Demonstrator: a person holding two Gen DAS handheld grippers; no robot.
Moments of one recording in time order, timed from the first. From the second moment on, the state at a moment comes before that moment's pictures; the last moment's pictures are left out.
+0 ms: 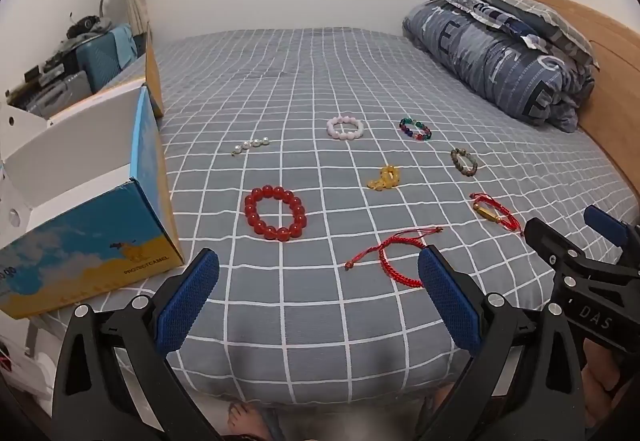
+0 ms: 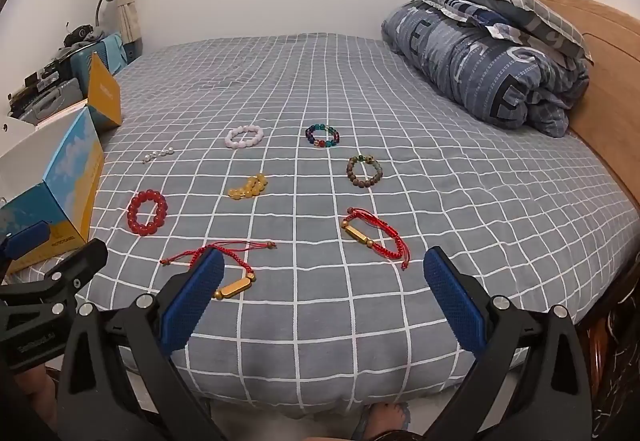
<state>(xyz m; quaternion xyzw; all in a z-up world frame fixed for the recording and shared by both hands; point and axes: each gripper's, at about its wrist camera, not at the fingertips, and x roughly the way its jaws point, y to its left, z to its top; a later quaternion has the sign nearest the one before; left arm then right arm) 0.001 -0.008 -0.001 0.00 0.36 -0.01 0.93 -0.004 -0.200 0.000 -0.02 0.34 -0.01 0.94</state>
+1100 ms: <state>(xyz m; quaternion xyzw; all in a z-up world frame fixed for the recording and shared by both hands) 0.002 -0.008 -0.004 0.00 0.36 -0.01 0.93 -0.004 -0.198 -0.002 -0.02 0.34 -0.01 0.94</state>
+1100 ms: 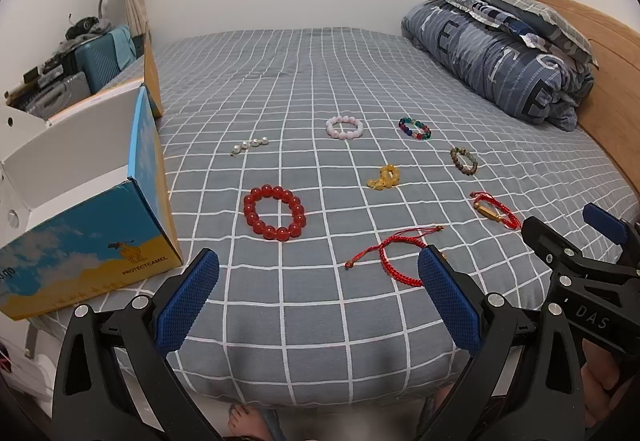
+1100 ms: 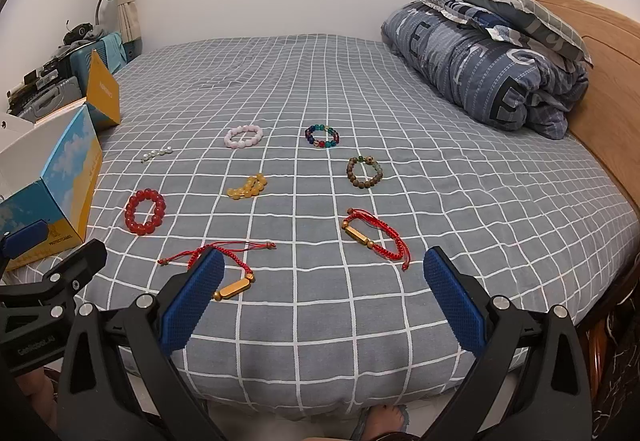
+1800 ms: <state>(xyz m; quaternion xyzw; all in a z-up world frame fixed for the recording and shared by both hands) -0.001 -0.008 -0.003 0.00 0.35 -0.01 0.94 -0.005 -0.198 -0.002 -0.03 0.33 -0.02 0.94</state>
